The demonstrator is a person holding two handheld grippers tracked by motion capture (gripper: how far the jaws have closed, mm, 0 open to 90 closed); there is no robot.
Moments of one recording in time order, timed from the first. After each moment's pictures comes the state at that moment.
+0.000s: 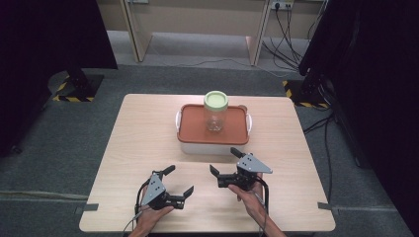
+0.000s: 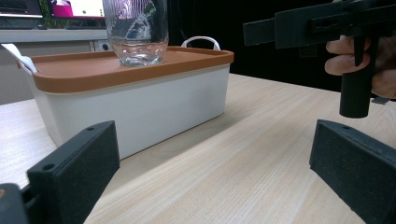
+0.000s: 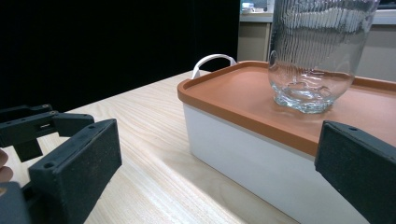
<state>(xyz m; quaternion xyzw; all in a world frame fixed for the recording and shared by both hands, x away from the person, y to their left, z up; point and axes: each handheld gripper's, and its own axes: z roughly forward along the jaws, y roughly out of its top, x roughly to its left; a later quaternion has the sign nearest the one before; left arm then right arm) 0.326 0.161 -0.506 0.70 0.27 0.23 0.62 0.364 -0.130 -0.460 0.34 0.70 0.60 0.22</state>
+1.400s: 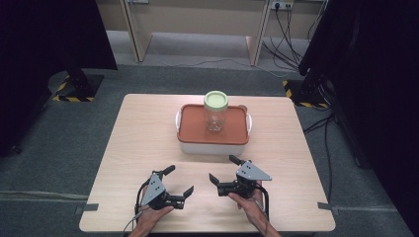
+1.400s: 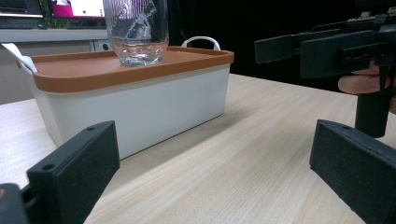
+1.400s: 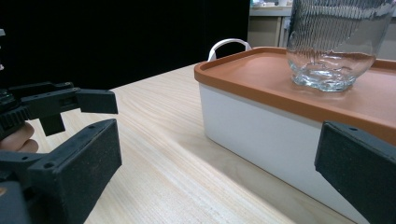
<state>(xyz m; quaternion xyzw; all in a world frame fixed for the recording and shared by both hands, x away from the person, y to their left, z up) 0.326 0.162 -0.506 0.70 0.27 0.23 0.62 0.348 -0.131 -0.476 0.33 0.70 0.60 0.20</state>
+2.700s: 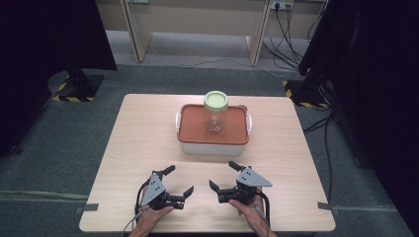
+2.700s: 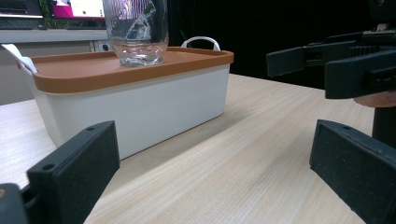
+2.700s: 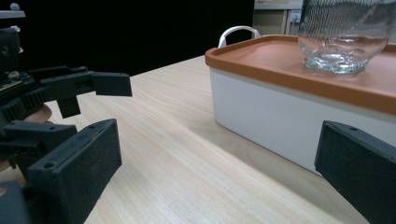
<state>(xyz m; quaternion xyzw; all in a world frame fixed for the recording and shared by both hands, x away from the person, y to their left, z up) 0.326 0.161 -0.506 0.70 0.27 0.23 0.62 0.333 -0.132 -0.485 0.33 0.71 0.59 0.19</state>
